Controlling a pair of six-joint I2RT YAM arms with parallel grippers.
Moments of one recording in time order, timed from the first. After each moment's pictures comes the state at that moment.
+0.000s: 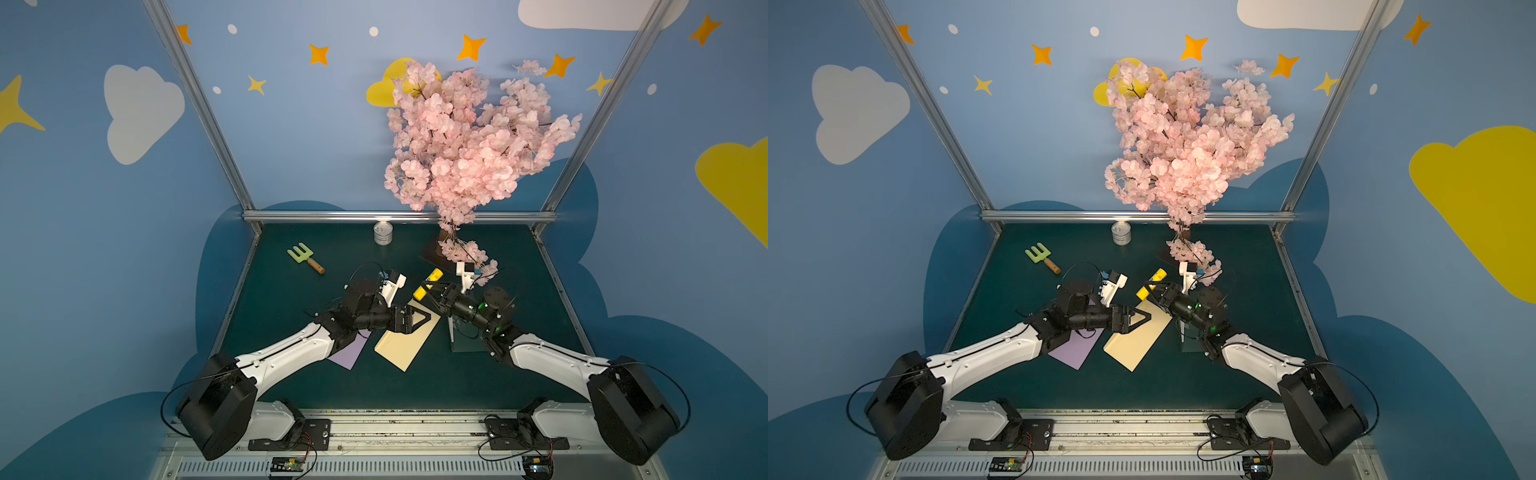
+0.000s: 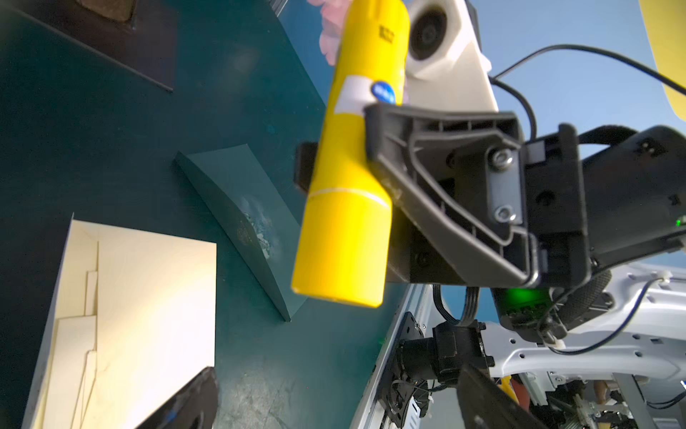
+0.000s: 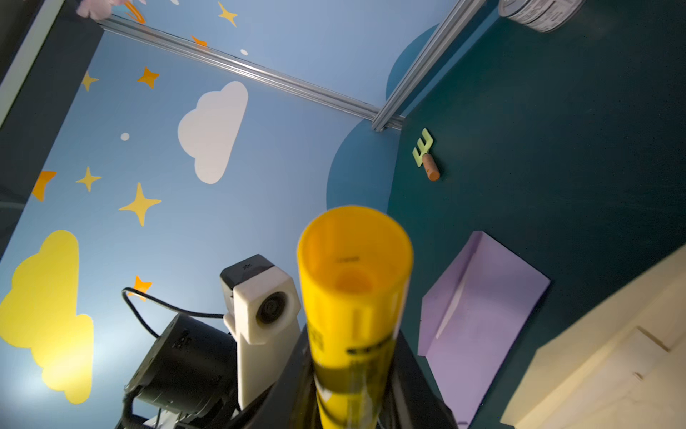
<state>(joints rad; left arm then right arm) -0.69 1.34 0.78 0.14 0.55 -0.64 0.60 1.32 0.55 0.79 -0.45 1.26</state>
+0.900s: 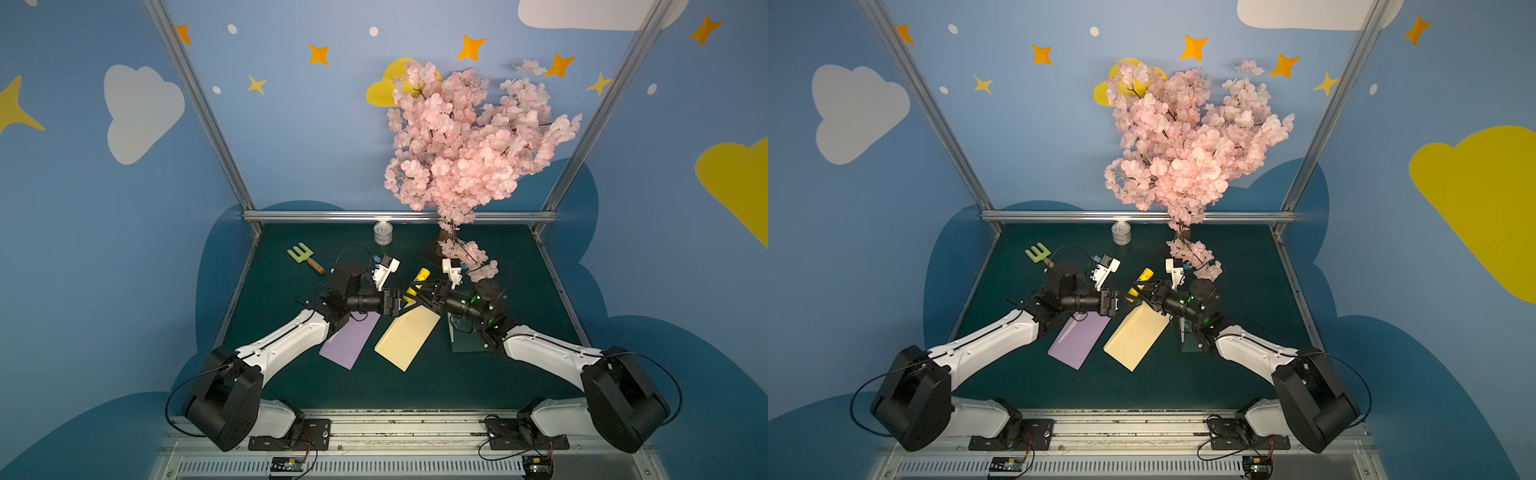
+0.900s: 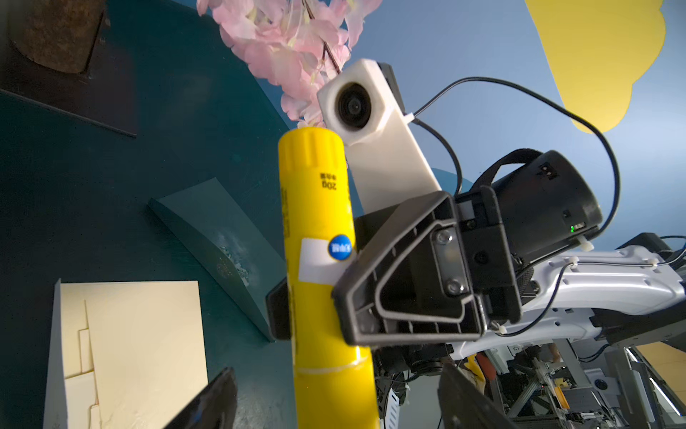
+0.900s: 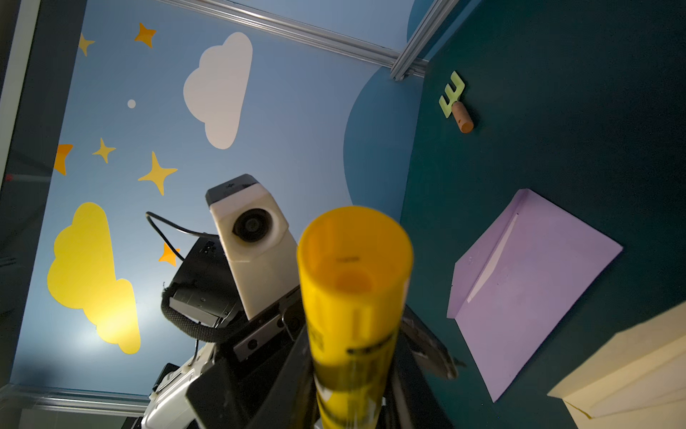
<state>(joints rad) -0.54 1.39 0.86 0.16 0.81 -0.60 0.63 1.37 0.63 0.72 -0.57 1.30</state>
